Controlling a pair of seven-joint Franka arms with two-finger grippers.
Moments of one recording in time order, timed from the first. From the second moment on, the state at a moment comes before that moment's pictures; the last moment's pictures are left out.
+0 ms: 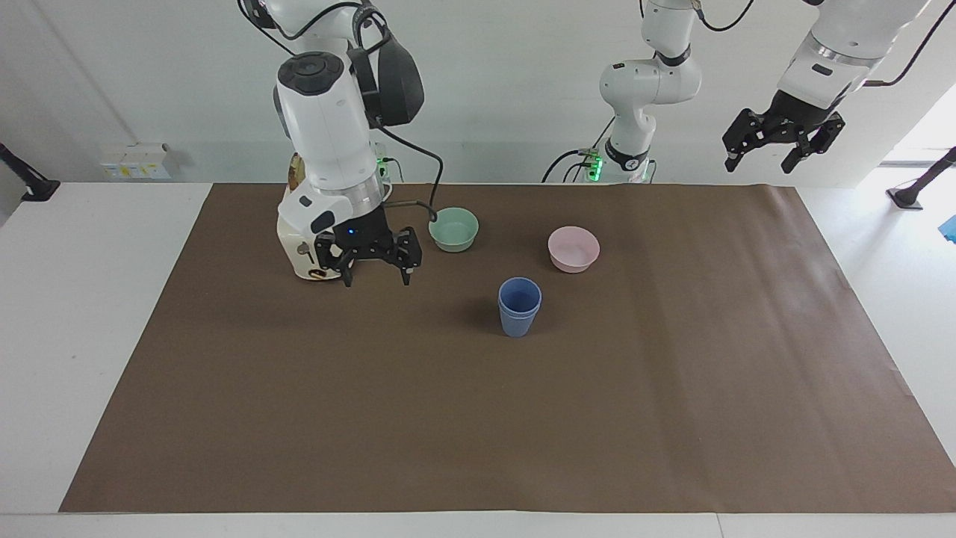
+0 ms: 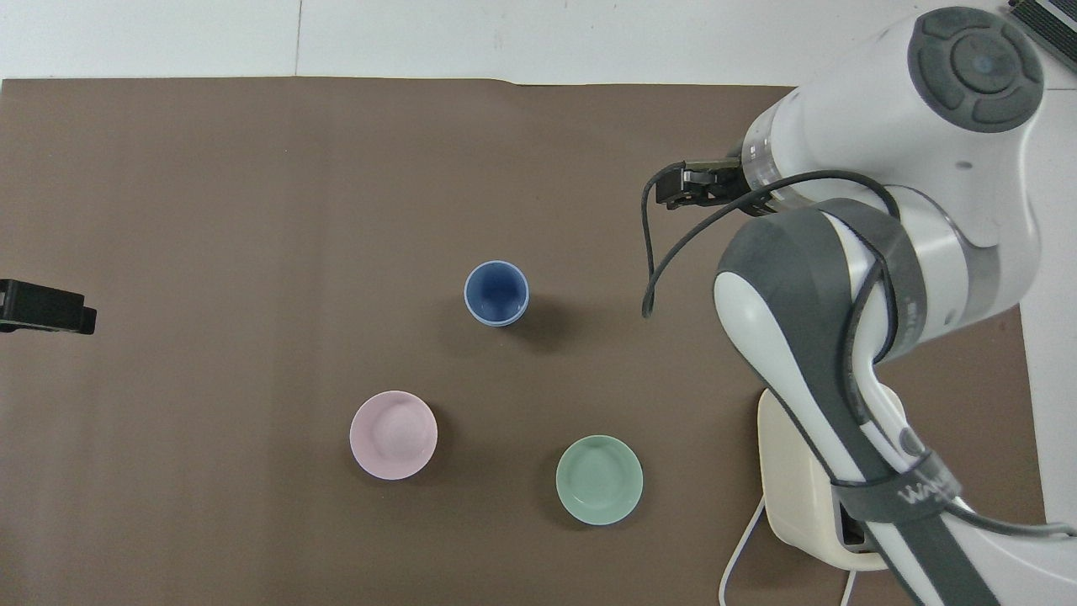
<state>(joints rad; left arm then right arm) 0.01 -0.11 -0.06 -1.56 -0.02 1.45 0.02 0.24 0.25 0.04 -1.41 -0.03 1.80 0.28</state>
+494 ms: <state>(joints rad) 0.01 -0.11 -0.06 -1.56 -0.02 1.45 0.02 0.18 0.15 0.00 -1.41 -0.05 1.61 0.14</state>
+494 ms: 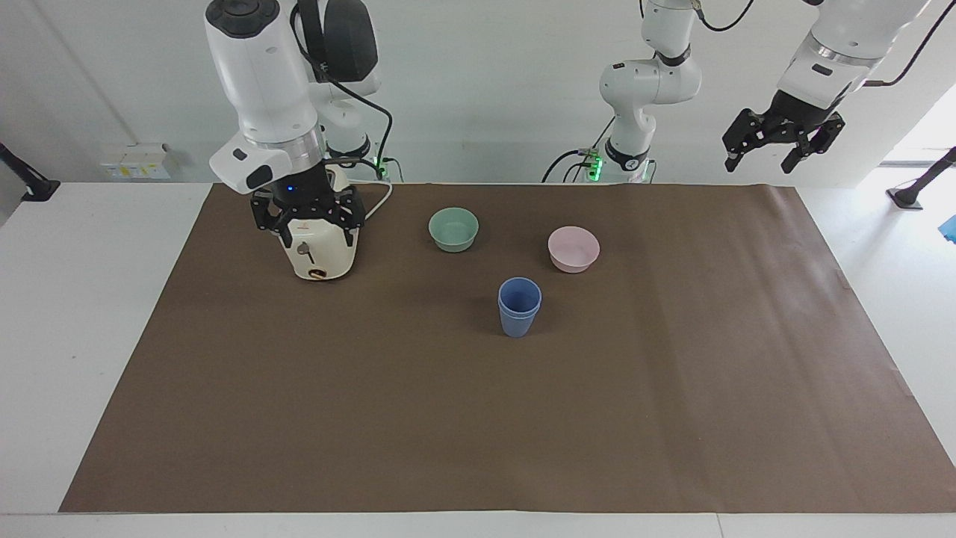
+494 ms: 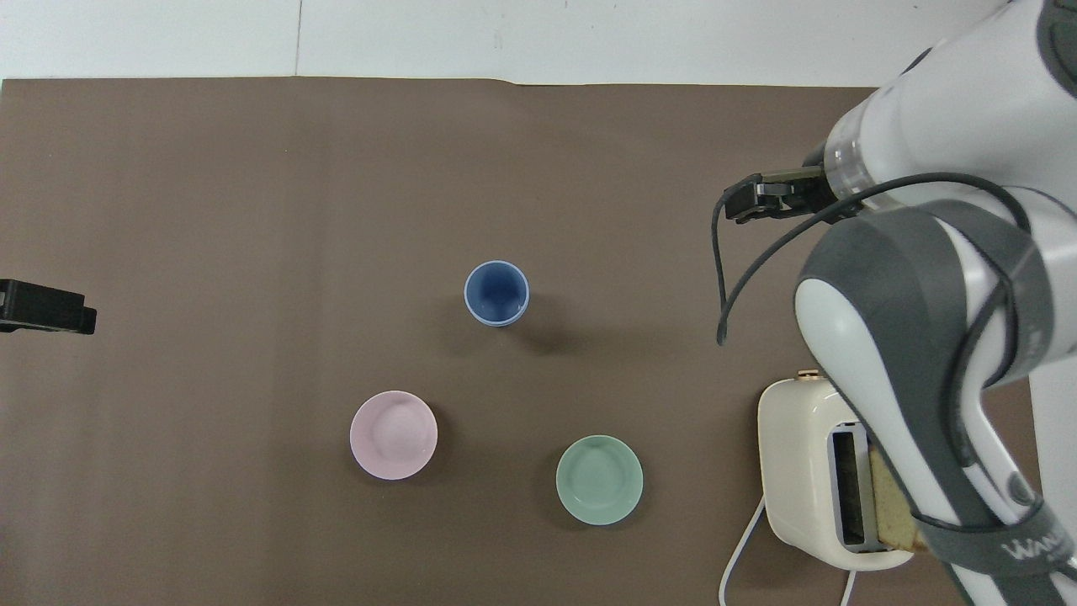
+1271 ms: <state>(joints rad) 0.01 -0.11 -0.06 -1.56 -0.02 1.45 0.02 0.16 0.10 -0.05 -1.37 -0.05 1.46 0.06</state>
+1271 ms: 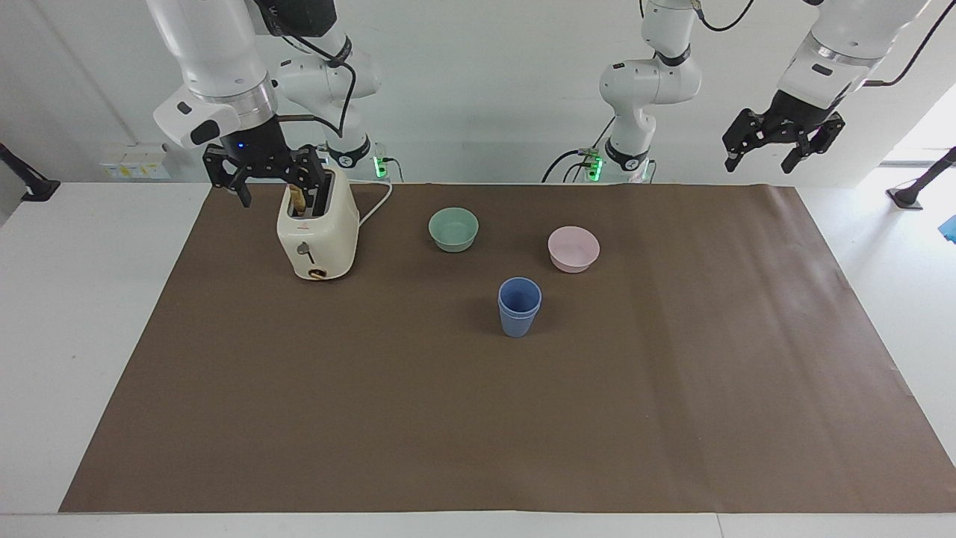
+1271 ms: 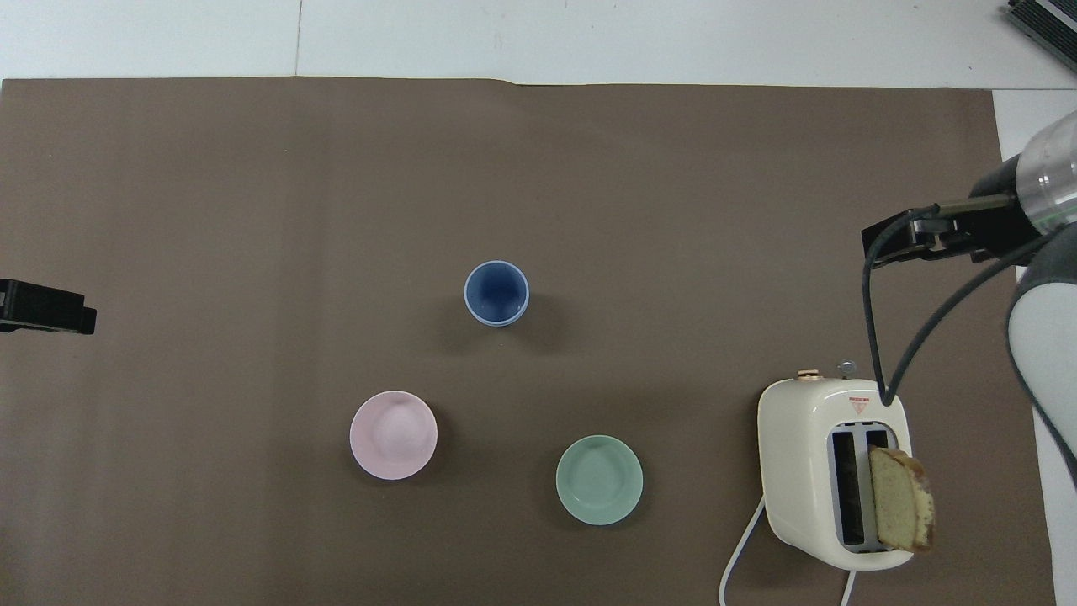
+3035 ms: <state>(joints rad) 0.01 -0.11 -0.06 -1.56 -0.02 1.45 0.02 0.11 0.10 -0.04 -1.37 0.00 1.46 0.05</state>
